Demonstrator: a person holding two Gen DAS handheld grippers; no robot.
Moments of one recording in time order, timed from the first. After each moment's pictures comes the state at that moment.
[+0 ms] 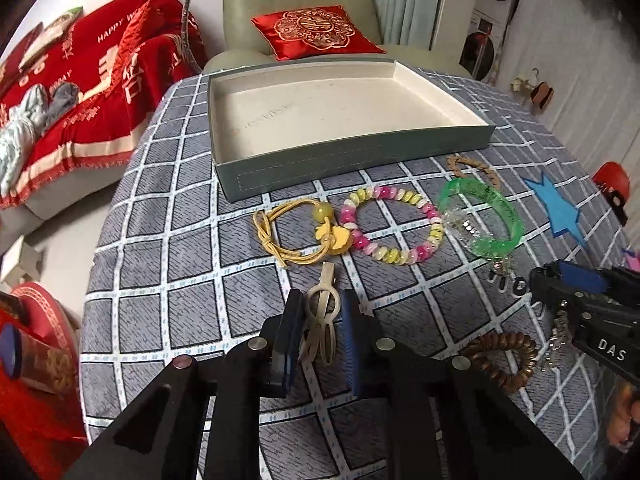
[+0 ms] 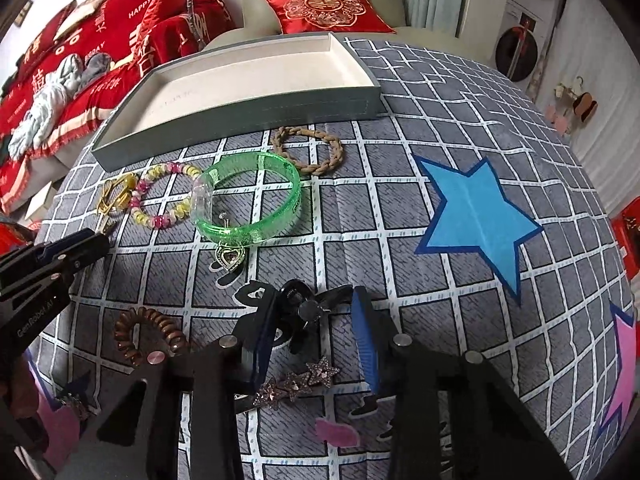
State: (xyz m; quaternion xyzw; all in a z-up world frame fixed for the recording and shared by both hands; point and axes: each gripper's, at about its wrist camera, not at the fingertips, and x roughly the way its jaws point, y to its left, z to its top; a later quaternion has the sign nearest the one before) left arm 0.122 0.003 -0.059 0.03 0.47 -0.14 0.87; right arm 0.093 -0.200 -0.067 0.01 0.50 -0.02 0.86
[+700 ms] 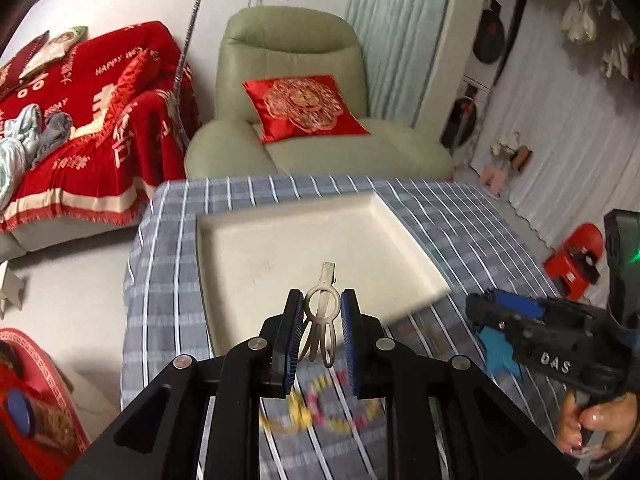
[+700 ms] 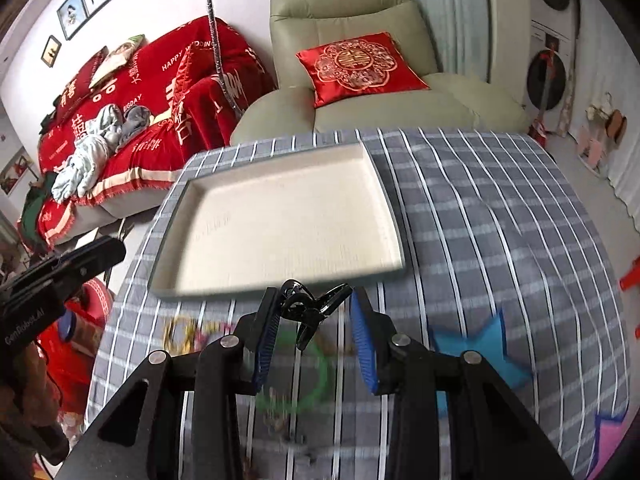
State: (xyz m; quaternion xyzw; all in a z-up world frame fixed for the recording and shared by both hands) left arm 0.214 -0.008 0.062 -0.02 0.39 -0.16 0.91; right arm 0.192 -0.218 0.028 0.06 0.44 0.06 0.89
